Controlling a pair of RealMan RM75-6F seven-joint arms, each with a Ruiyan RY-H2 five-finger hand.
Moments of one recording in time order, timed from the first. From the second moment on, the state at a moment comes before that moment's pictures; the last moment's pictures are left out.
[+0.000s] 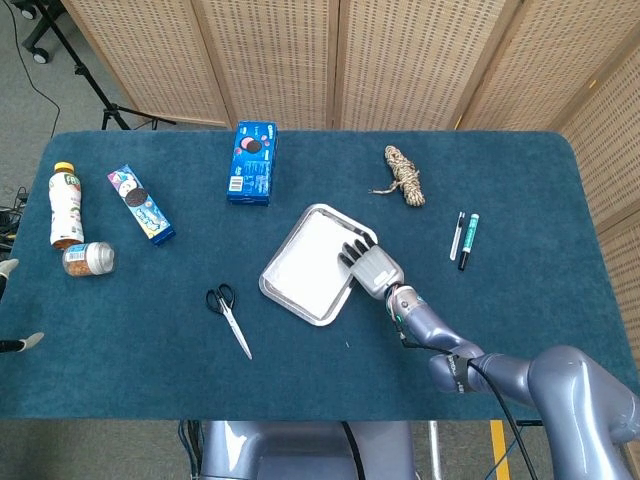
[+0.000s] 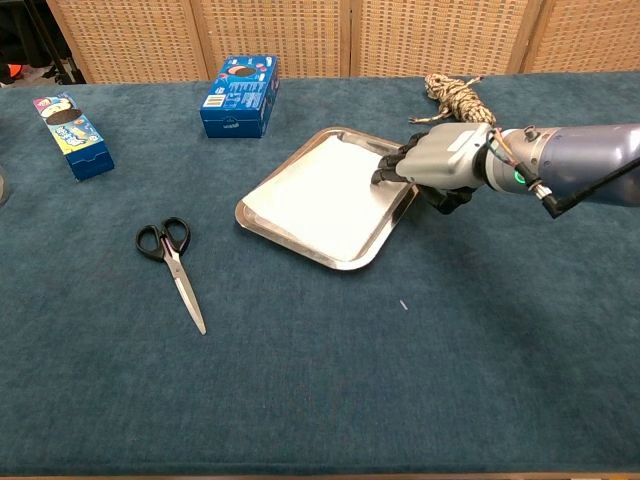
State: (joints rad) left arm -0.17 -0.98 -0.10 -1.64 1.21 1.22 -0.07; right arm 1.11 -1.63 -0.03 -1.18 -0.86 0.70 -0.71
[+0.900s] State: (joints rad) left arm -0.17 -0.98 -0.10 -1.64 1.21 1.22 -0.08; right arm 1.11 -1.67 0.01 -1.10 -0.90 0.70 -0.73
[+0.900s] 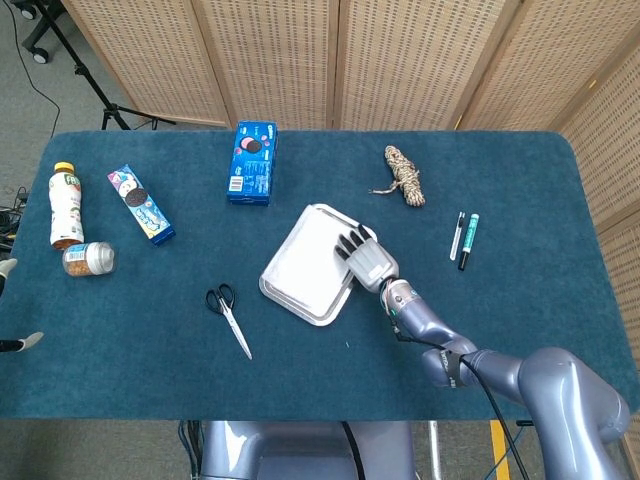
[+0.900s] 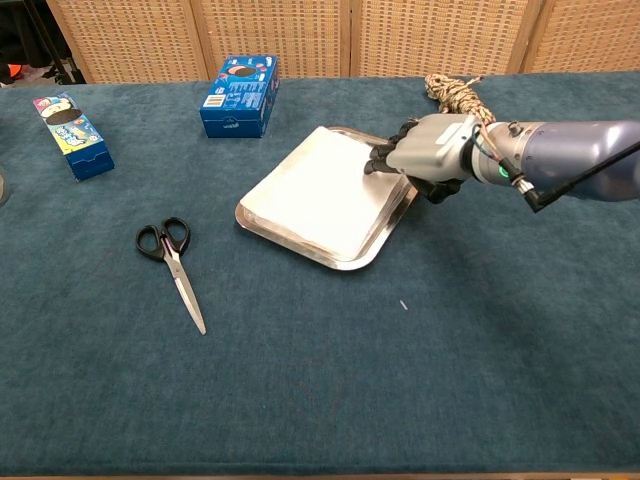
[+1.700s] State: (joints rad) left arm -0.17 -0.98 -0.09 -1.65 1.23 1.23 -0.08; right arm 1.06 -1.50 0.06 -1.46 -1.03 0.73 -0.55
